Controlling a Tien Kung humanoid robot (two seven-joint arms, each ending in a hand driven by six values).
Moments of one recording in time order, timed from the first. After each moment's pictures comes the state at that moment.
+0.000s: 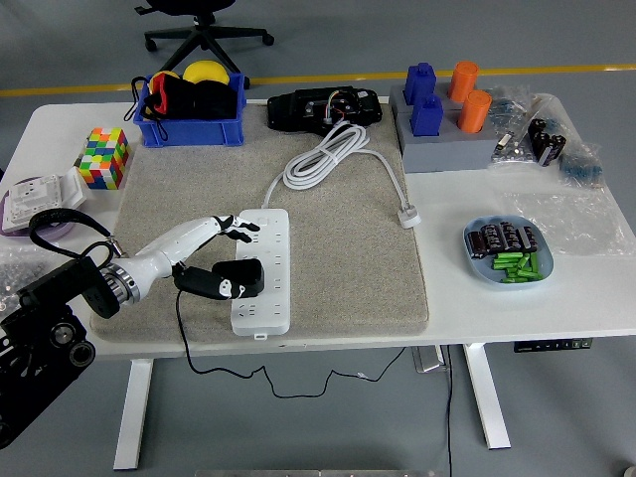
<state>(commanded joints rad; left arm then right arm) -0.29 0.41 -0.95 -1.45 1.78 -0.08 0.04 -0.07 -0.25 1.36 0.25 -1.00 0.01 -0.08</state>
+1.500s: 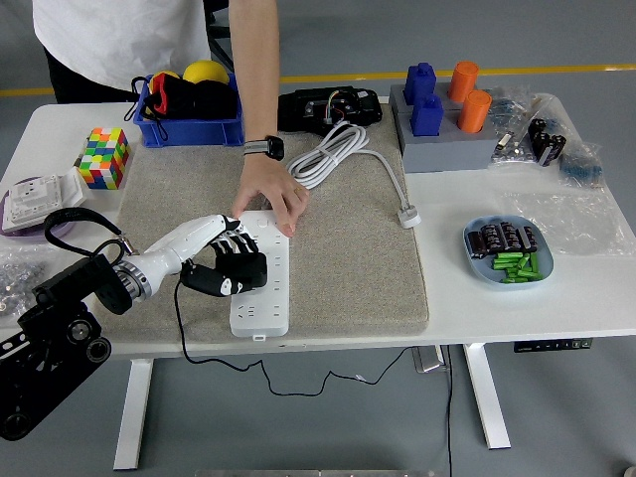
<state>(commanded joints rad) -0.32 0.39 -0.93 -1.42 1.74 -0.06 0.08 -0.07 -0.26 1.36 0.25 -1.00 0.01 -0.07</state>
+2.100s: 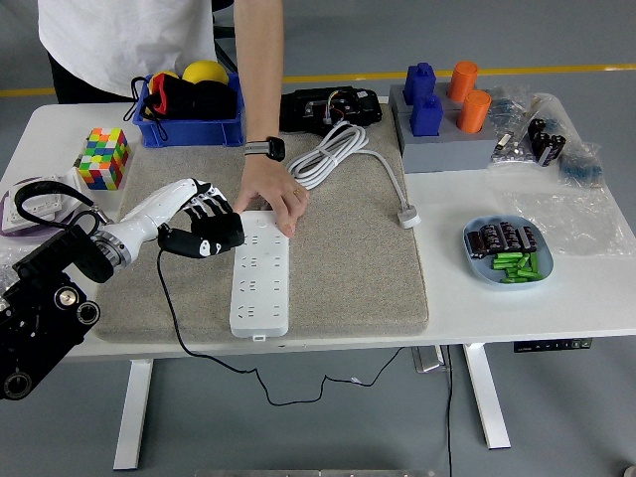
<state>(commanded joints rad) -0.41 0.37 -0.99 -1.22 1.72 -0.01 0.03 -0.07 -0.25 1.35 0.25 -0.99 0.01 -0.07</state>
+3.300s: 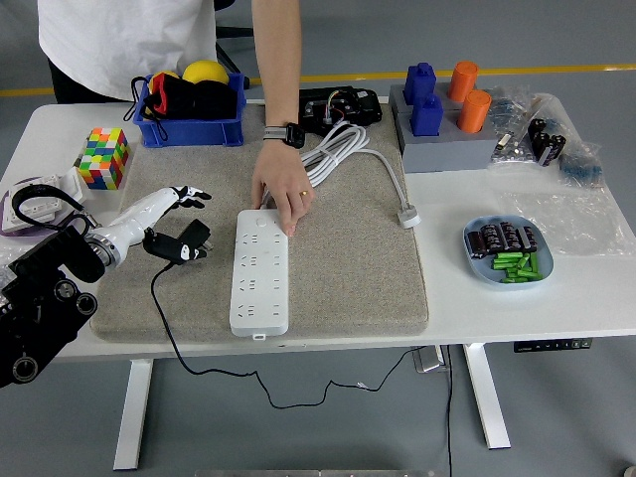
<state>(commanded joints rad) -0.45 0.36 -0.98 -1.09 1.72 -0.03 0.03 -0.07 -0.25 1.35 0.25 -0.99 0.01 -0.08</state>
